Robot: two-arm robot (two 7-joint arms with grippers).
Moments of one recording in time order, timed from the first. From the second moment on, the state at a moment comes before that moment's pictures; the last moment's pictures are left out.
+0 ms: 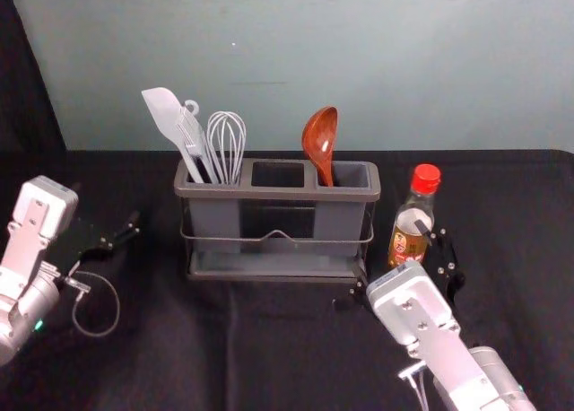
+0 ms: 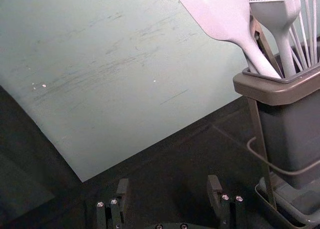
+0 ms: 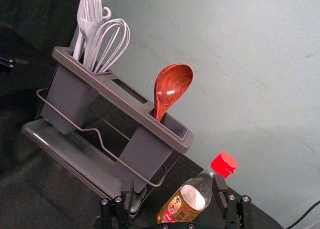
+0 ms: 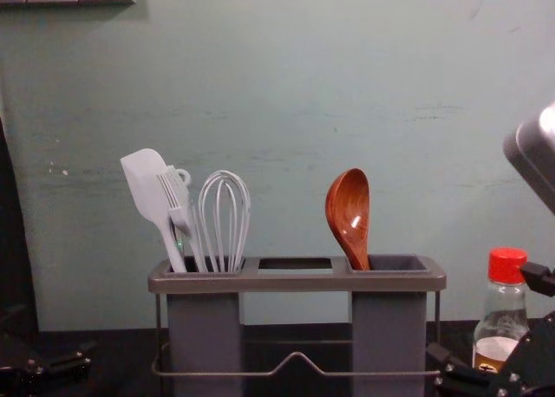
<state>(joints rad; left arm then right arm) -0.20 0.60 0.45 -1.41 -0.25 -0.12 0.03 -0.25 0.33 -0.40 -2.04 -0.43 0.26 -0.12</state>
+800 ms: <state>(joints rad) -0.20 0.60 0.45 -1.41 -0.25 -0.12 0.03 -0.25 0.33 -0.40 -2.04 -0.43 0.26 -0.12</state>
